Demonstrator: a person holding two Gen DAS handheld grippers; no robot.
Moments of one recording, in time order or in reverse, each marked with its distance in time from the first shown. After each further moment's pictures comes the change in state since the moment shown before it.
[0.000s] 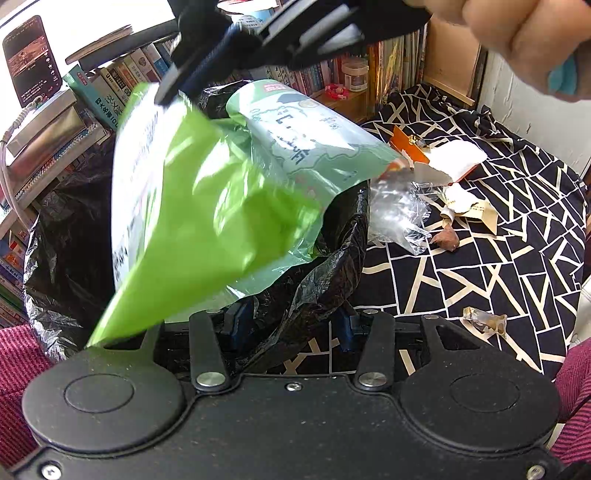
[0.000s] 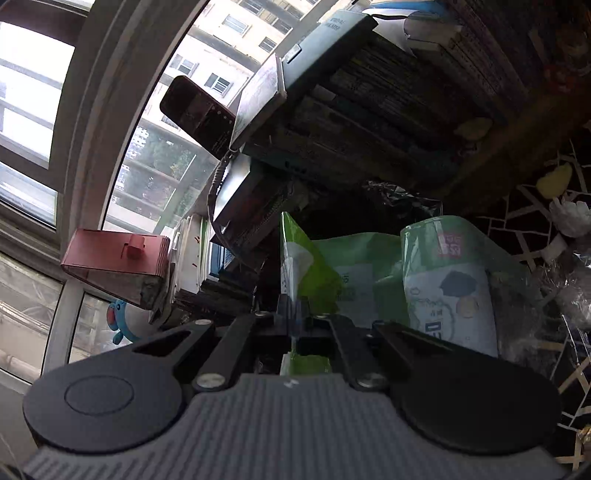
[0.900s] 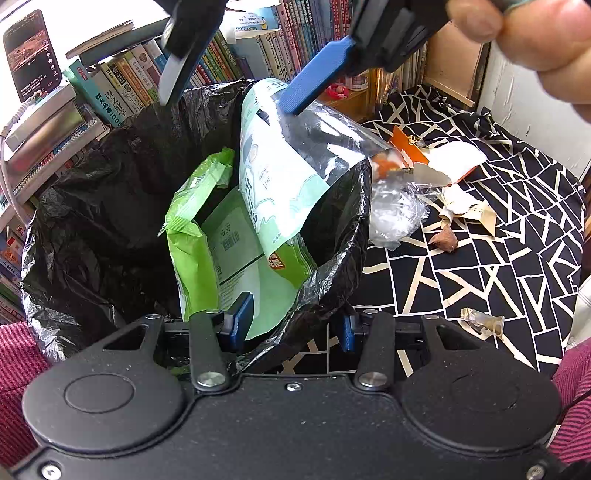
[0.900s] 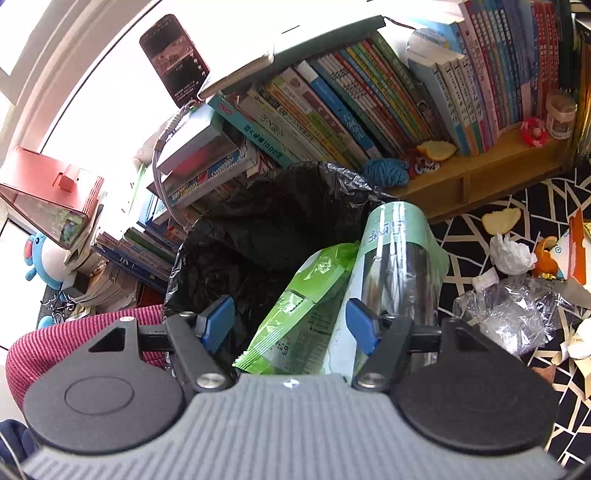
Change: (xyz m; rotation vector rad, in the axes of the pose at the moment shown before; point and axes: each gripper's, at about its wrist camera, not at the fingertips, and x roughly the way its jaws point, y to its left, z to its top) left arm 0.001 0.003 0.001 -0.012 0.005 -0.013; right arm -0.008 0.025 -0.013 -0.221 -0.023 -0.250
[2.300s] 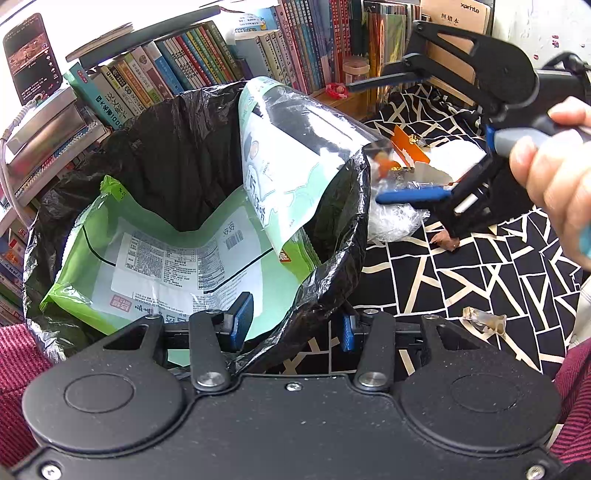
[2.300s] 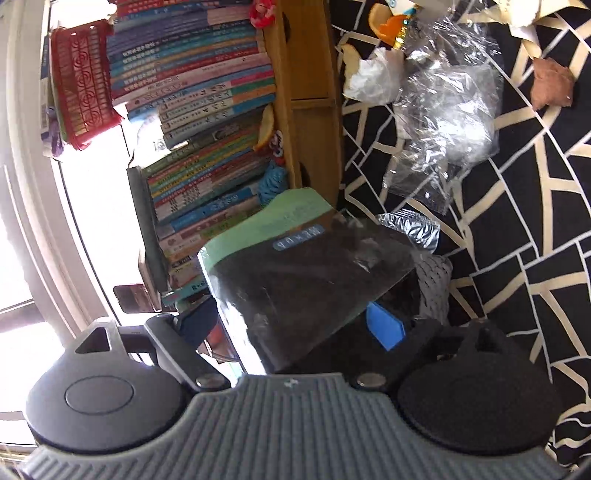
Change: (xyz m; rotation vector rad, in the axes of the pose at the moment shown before) left arm 0.001 -0.002 -0.002 0.005 -0.003 0.006; right arm 0.022 -0.184 -0.123 1.100 -0.200 0.466
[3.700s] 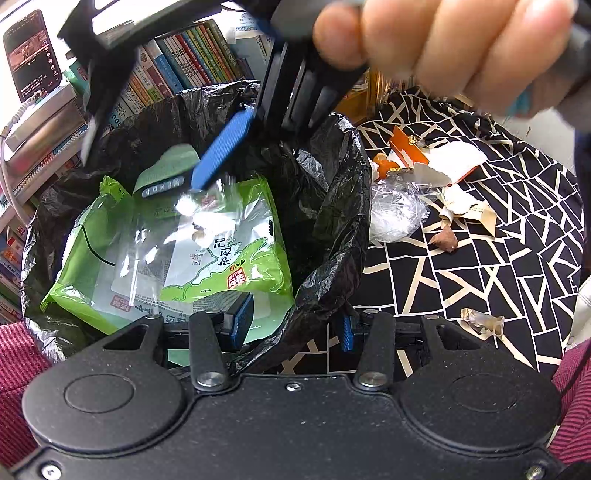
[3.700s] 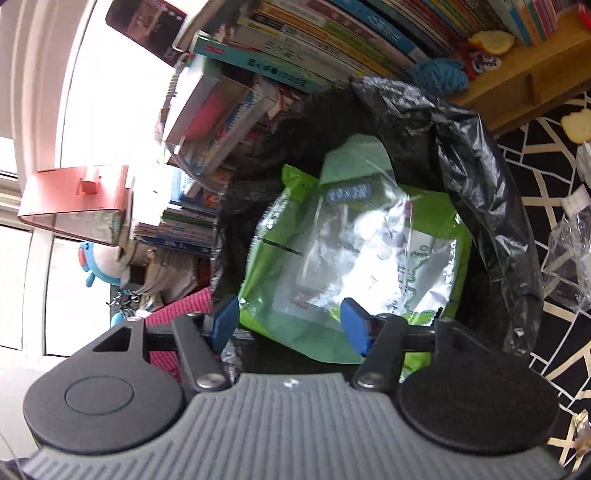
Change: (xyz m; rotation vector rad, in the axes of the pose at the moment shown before) left arm -0.002 0.002 0.001 -0.003 0.001 -0.003; right arm 0.128 0.148 -0.092 -0.806 0.516 -0.376
